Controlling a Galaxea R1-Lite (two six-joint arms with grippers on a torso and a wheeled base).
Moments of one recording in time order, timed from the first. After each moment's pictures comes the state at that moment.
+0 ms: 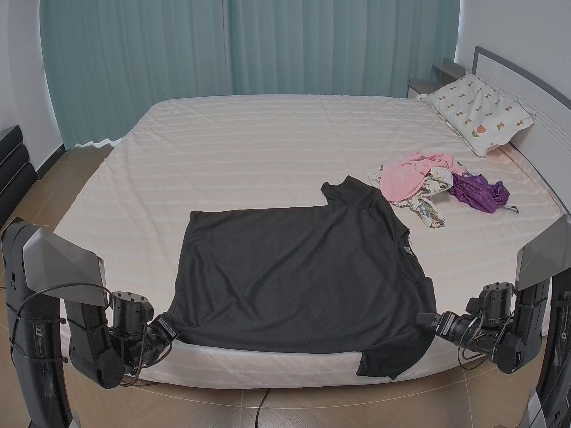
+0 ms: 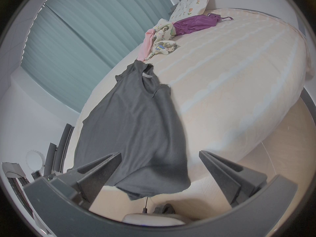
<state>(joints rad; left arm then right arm) -0.21 2.31 -0.27 -1.33 0.12 -0.93 0.10 2.33 -0.16 -1.52 0.15 0.59</state>
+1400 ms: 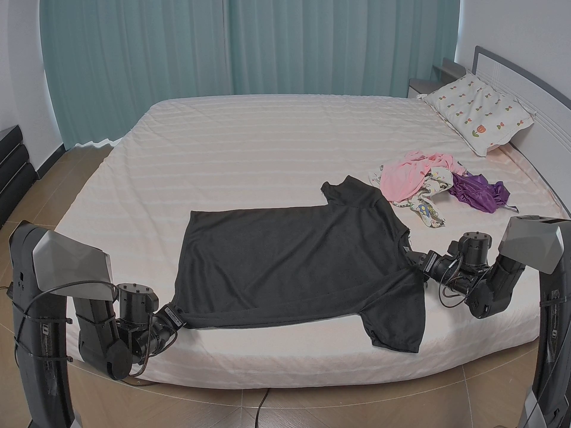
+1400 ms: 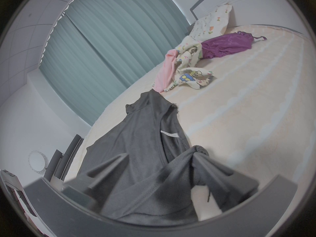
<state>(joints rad) -0.19 2.36 -0.39 -1.34 0.11 -0.86 0.04 2.46 -0.86 -1.22 0.21 0.55</state>
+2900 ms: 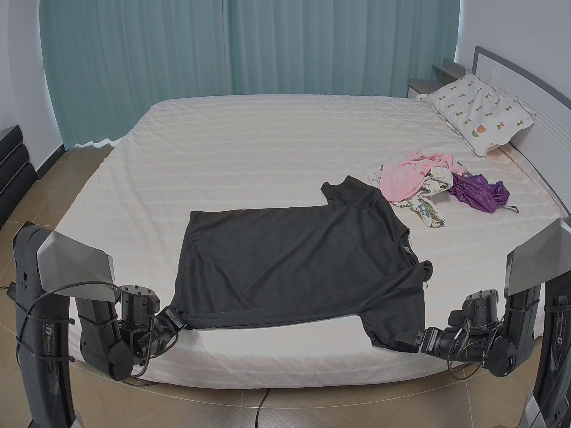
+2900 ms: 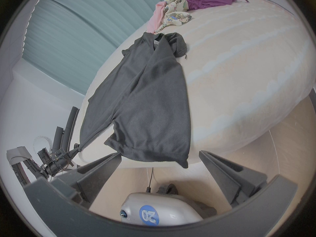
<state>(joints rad) -0.20 2.38 -0.39 -1.34 0.10 -0.88 0.18 2.34 -0.20 -1.37 0.25 0.58</state>
